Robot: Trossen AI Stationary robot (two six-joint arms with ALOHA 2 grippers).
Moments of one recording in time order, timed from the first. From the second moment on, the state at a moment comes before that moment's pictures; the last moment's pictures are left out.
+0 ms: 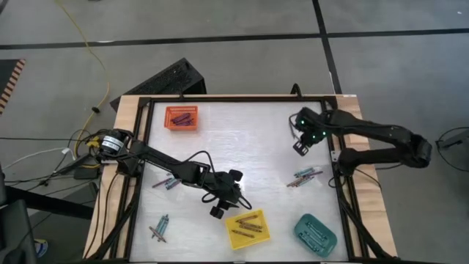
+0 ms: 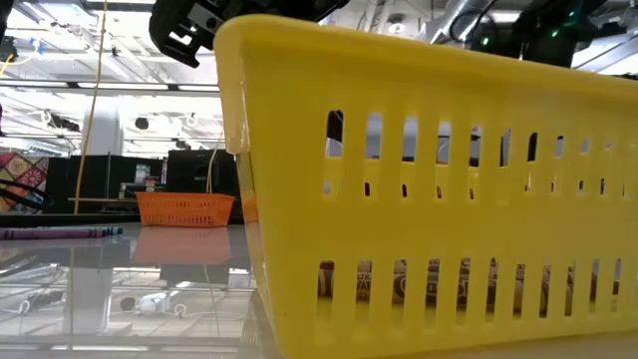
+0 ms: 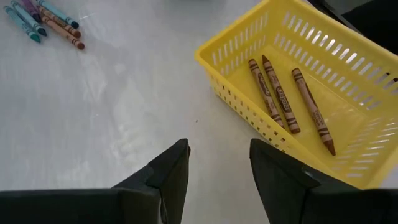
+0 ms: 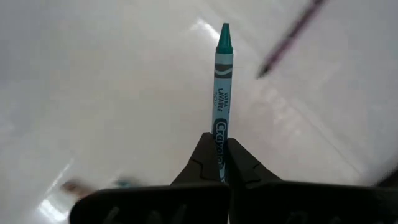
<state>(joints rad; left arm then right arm) -0.25 1.80 1.11 0.03 0.09 0.15 -0.51 0.96 0.76 -1.00 -0.02 0.29</state>
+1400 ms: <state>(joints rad) -0.27 1.80 1.11 0.04 0.09 0.15 0.82 1.33 1.07 -0.88 0.14 1.31</state>
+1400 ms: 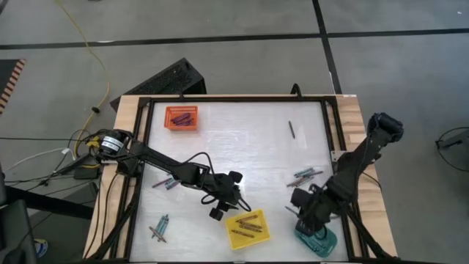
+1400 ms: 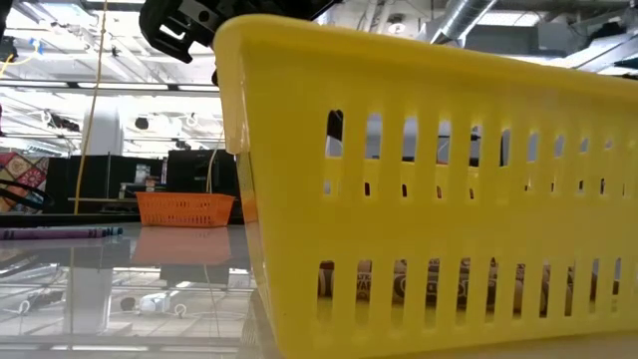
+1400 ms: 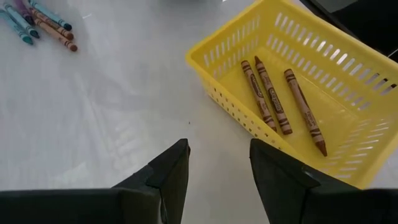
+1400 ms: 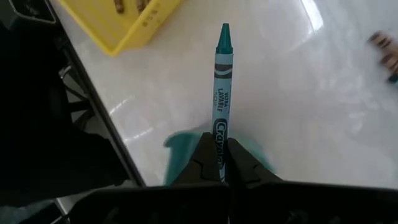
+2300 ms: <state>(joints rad) -0.23 1.80 1.11 0.14 0.09 0.21 1.12 1.58 1.26 -0.88 0.19 1.78</state>
